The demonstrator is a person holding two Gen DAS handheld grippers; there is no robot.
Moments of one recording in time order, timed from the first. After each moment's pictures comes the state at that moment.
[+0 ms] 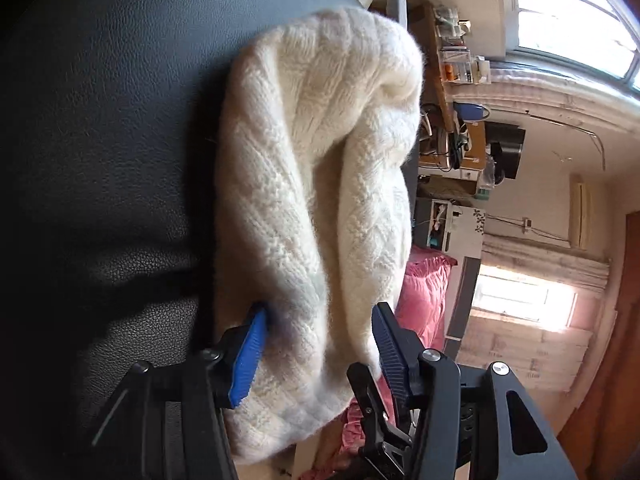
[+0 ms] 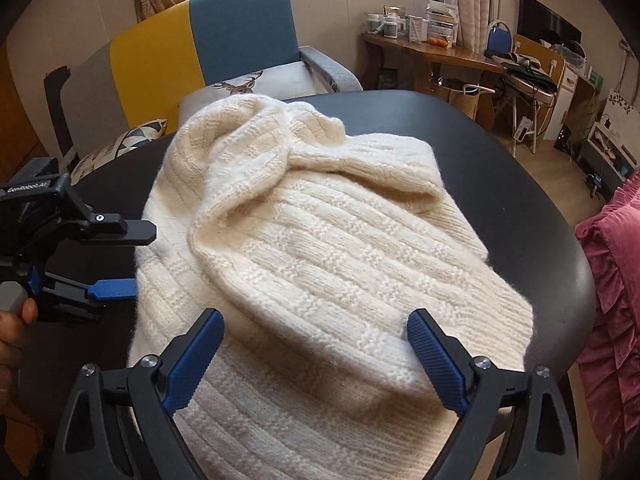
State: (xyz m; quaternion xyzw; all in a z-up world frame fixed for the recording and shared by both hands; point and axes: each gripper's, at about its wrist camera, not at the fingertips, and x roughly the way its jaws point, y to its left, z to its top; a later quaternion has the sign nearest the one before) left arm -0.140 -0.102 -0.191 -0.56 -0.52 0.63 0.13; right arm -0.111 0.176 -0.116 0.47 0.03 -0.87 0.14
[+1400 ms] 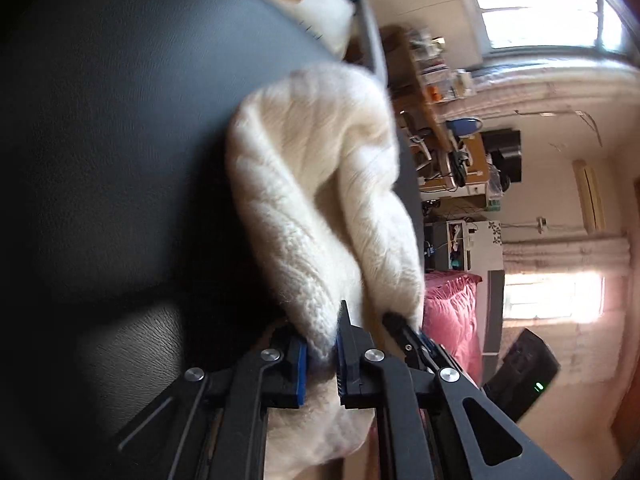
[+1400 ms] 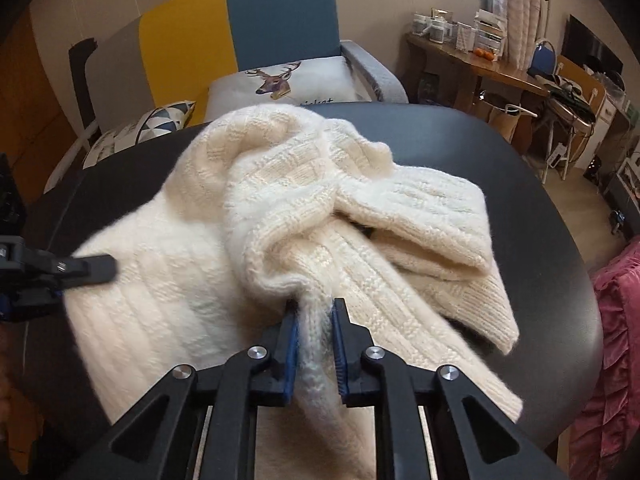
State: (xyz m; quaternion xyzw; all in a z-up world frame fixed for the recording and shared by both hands) left arm -0.112 -0.134 -0.153 -0.49 -0.45 0.74 0.11; right arm -0.163 0.150 -0.099 0.48 0.06 -0.86 0.17
